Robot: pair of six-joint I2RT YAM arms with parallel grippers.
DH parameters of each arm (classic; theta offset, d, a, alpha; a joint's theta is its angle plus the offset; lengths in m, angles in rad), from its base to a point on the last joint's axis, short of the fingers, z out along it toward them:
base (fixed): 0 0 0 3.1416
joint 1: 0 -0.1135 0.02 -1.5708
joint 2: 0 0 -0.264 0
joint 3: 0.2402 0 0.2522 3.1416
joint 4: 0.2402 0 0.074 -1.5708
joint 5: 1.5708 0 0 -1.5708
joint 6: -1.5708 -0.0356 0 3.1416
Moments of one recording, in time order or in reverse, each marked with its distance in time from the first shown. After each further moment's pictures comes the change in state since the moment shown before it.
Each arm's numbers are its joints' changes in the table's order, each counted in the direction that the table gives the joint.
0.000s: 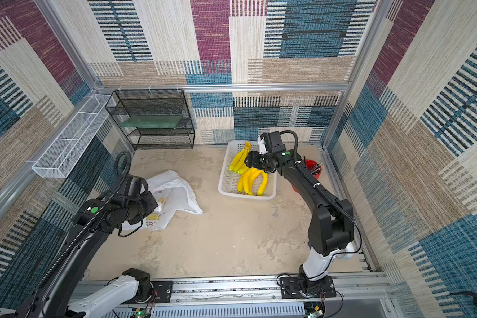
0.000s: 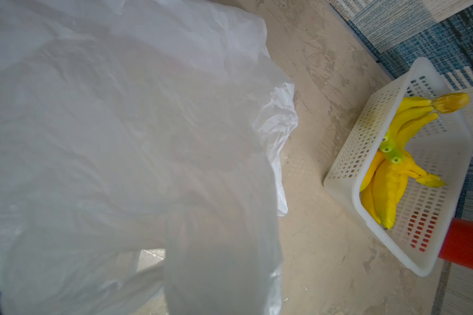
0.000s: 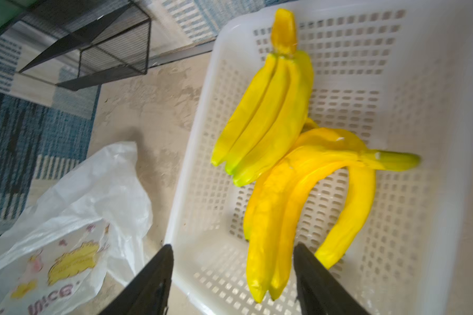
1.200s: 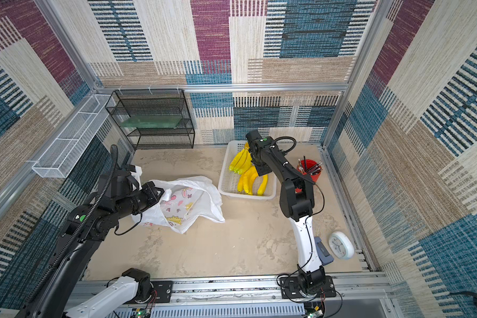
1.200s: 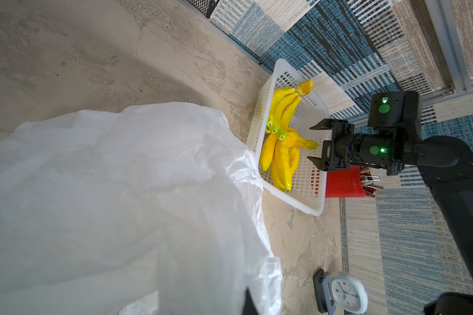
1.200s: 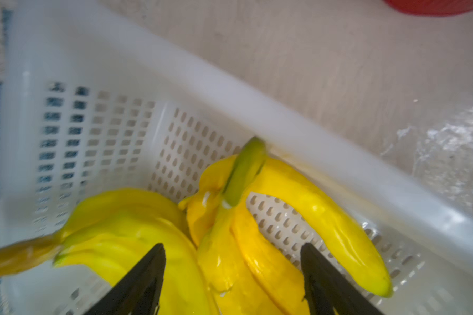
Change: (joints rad) left arm 0.000 0.049 0.027 -0.219 0.241 -0.114; right arm -0.043 -0.571 0.614 0.542 0.484 -1.180
